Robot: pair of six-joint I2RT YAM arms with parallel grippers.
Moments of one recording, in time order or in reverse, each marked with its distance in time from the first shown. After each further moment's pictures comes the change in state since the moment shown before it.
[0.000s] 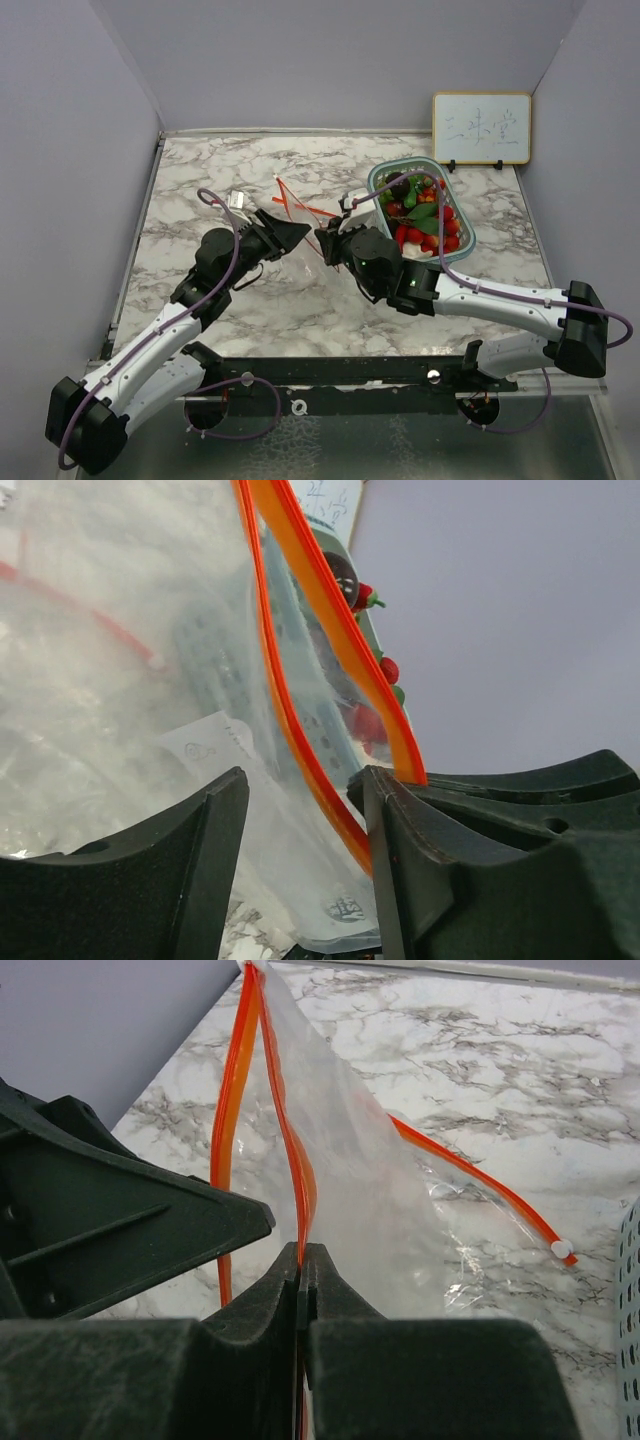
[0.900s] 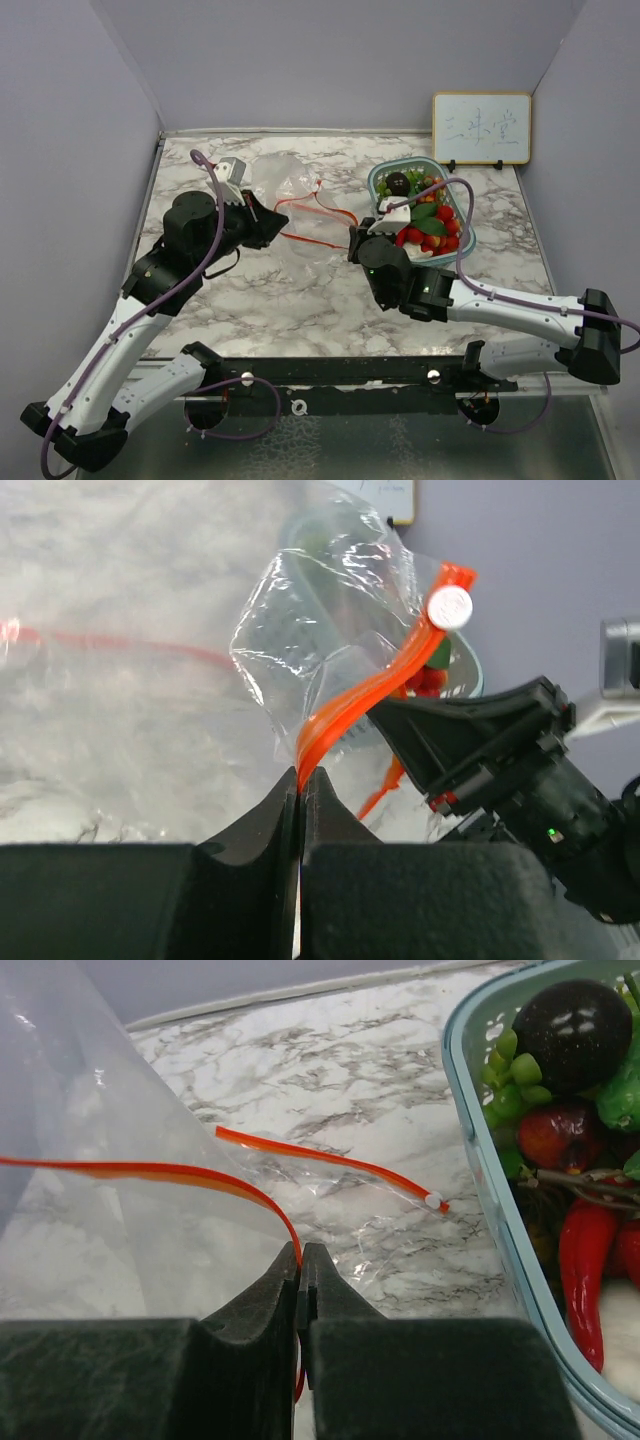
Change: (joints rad) left arm -0.001 0.034 0.534 -0.655 -0.009 0.436; right arm 0.000 -0.104 -0.070 -0.111 0.334 0.162
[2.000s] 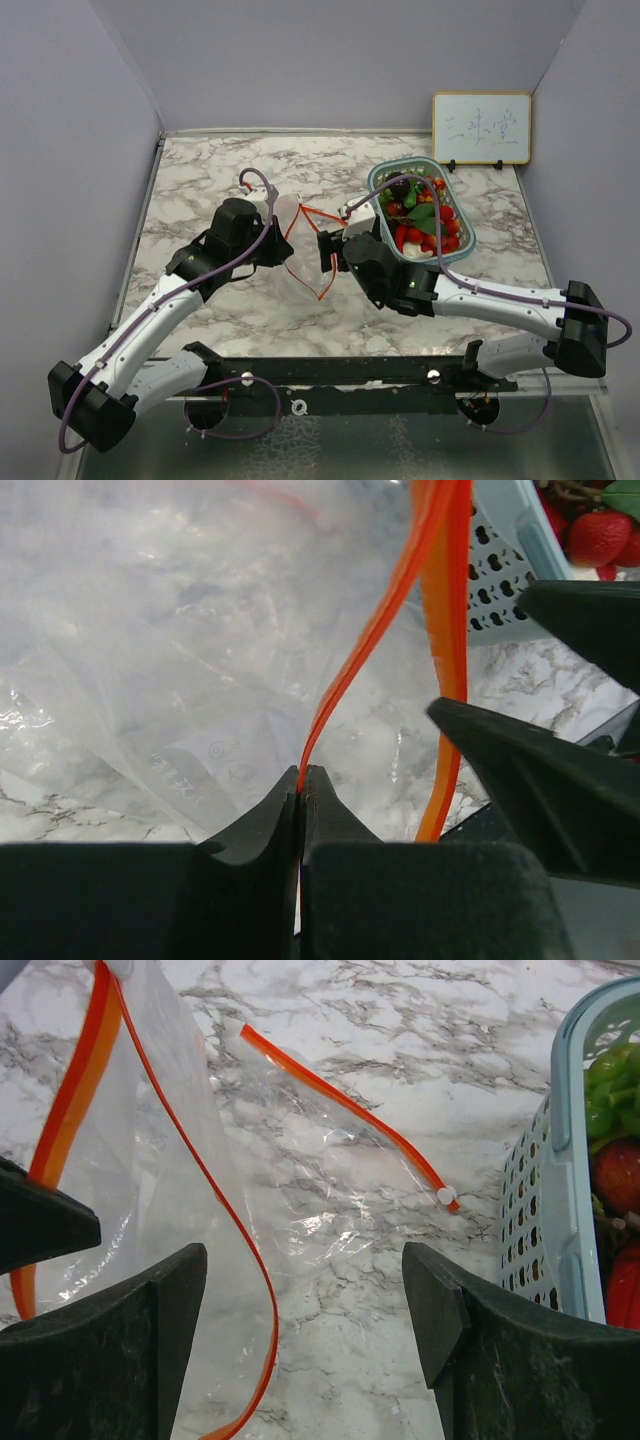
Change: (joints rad) left arm -0.003 0.129 -0.179 -0.073 0.036 0.094; right arm -0.003 0.103 0.044 -0.063 -0.207 -0.203
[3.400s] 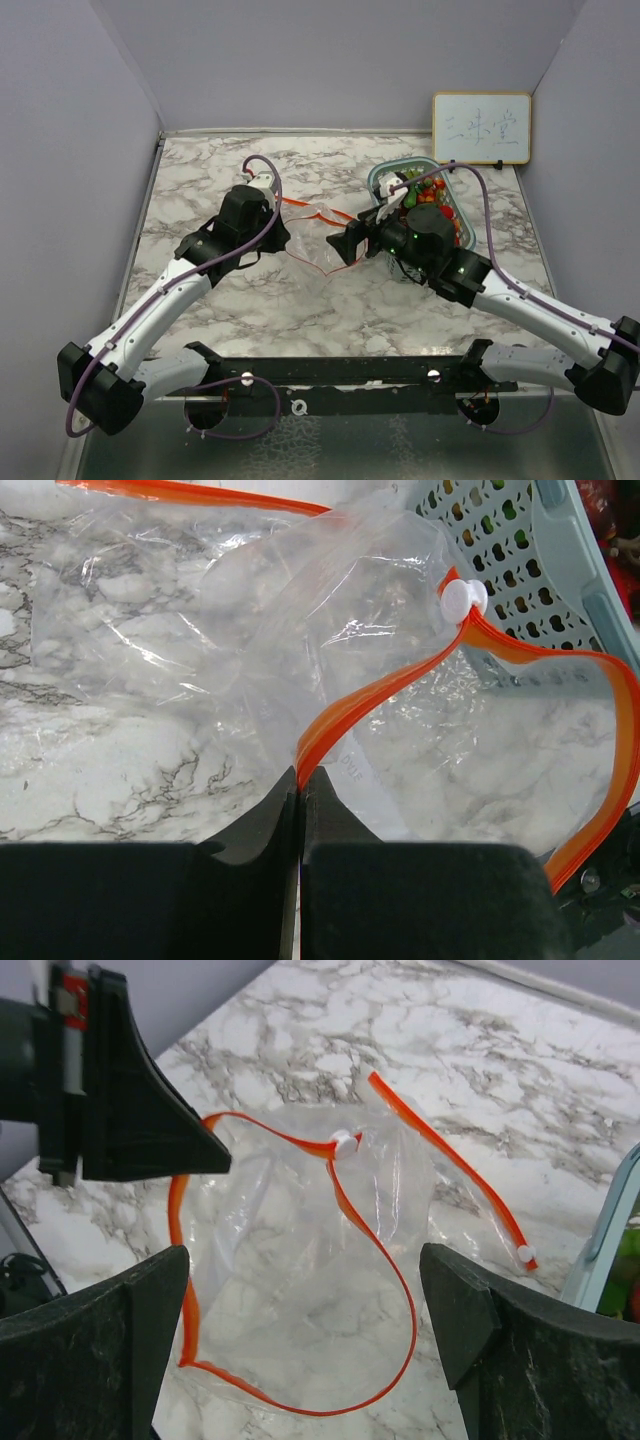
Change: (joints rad) left arm 0.000 0.095 0.086 -0.005 -0.142 0.043; right arm -0.276 -0.217 -0.082 0.053 -0.650 -0.119
